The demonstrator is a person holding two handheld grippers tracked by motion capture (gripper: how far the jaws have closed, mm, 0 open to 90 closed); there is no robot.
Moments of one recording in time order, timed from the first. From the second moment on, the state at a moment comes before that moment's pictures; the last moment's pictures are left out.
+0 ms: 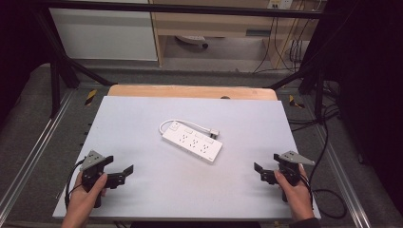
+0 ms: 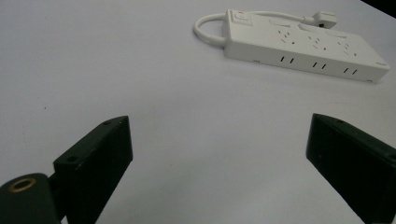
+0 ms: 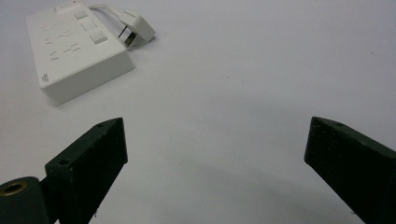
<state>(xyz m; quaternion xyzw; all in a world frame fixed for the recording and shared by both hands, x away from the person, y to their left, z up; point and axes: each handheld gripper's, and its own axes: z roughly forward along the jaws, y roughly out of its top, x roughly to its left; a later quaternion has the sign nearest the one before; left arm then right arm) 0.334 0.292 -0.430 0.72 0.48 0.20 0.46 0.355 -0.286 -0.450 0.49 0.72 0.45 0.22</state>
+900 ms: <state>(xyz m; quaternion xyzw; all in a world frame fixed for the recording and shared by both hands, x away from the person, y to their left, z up) 0.337 0.288 -0.436 0.74 0.48 0.18 0.44 0.356 -0.273 -0.424 0.47 0.72 0.46 0.20</state>
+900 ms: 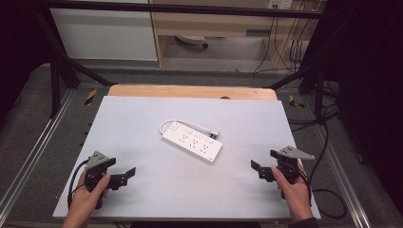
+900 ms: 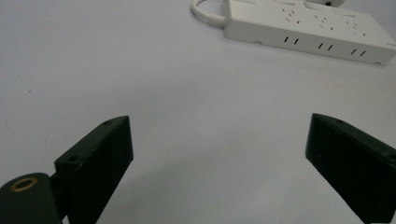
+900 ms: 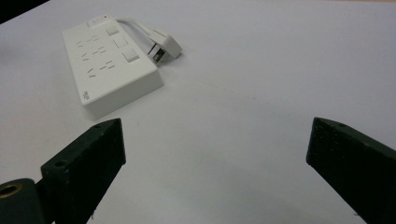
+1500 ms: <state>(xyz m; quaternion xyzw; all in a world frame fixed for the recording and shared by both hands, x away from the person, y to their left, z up) 0.336 0.288 -0.438 0.74 0.48 0.18 0.43 0.380 -0.242 -0.381 0.42 0.75 0.48 0.20</state>
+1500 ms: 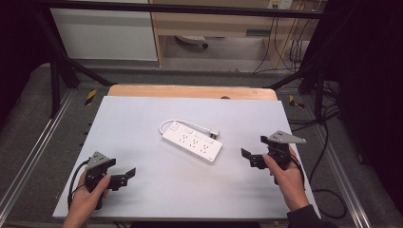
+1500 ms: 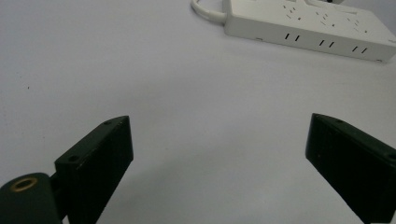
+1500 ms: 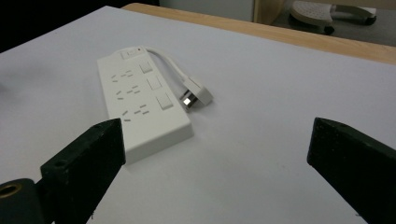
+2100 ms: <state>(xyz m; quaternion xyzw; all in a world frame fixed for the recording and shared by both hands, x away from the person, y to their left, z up) 0.336 0.287 -0.438 0.74 0.48 0.18 0.43 0.411 -0.201 -0.351 0.40 0.75 0.48 0.21</state>
